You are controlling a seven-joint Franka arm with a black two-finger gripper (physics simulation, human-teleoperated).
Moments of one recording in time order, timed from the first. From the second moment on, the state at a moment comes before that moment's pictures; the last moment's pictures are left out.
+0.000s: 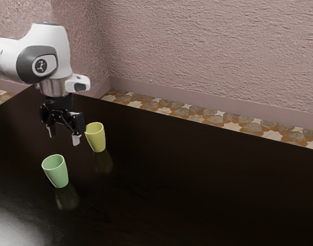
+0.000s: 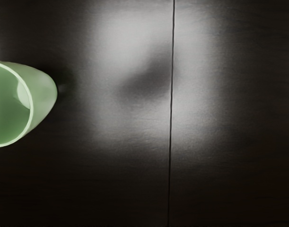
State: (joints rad) arm 0.00 -0.21 0.03 -2.12 0.04 1.72 0.01
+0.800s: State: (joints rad) arm -0.04 -0.10 0.03 -2.29 0.05 2.05 -0.05
